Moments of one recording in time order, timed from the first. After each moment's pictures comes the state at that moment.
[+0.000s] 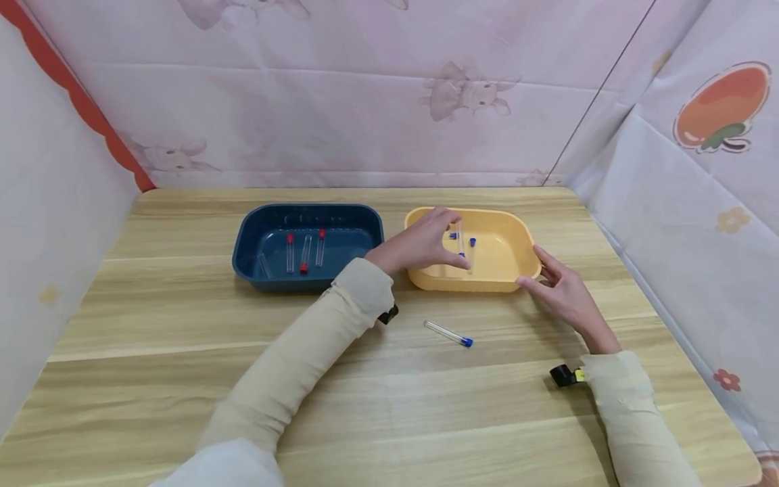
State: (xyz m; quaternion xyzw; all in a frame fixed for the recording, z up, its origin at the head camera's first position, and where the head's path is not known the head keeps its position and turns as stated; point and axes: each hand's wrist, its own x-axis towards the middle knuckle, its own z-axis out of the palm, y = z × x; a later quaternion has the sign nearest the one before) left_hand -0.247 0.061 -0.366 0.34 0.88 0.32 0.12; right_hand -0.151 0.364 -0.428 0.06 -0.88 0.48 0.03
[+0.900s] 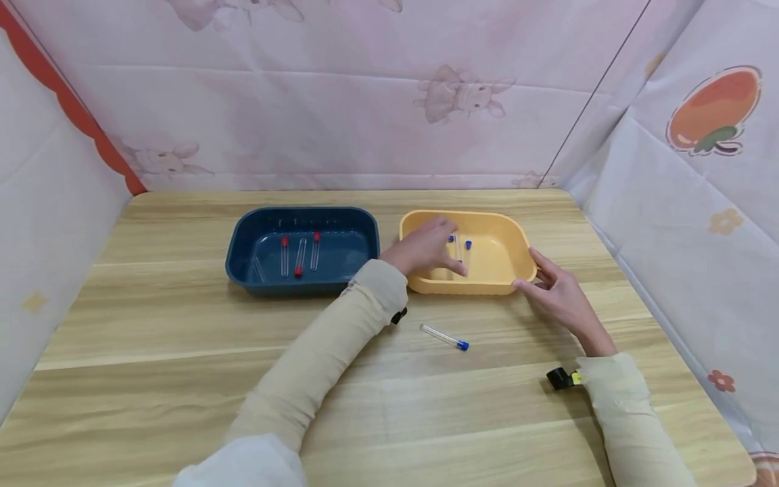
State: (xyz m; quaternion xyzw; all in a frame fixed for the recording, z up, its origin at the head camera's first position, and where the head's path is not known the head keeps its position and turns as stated) left_hand -0.266 0.085 -0.394 0.33 0.89 0.27 0.13; right_hand -0.152 0.365 -0.429 0.06 -0.87 0.49 0.03
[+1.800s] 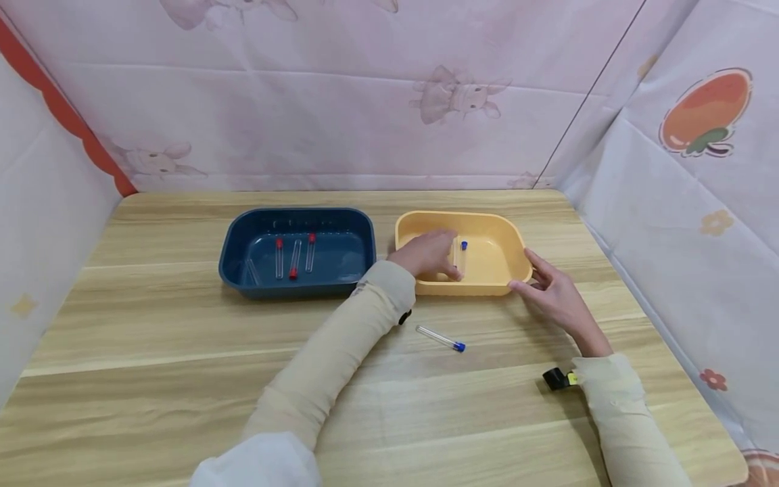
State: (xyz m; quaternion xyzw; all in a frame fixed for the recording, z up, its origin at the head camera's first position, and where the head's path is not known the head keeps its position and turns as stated) left_hand -0.272 0.101 -0.406 0.34 0.91 0.21 0.15; right_hand -0.150 0.364 -0.427 0.06 -0.87 0.50 0.03
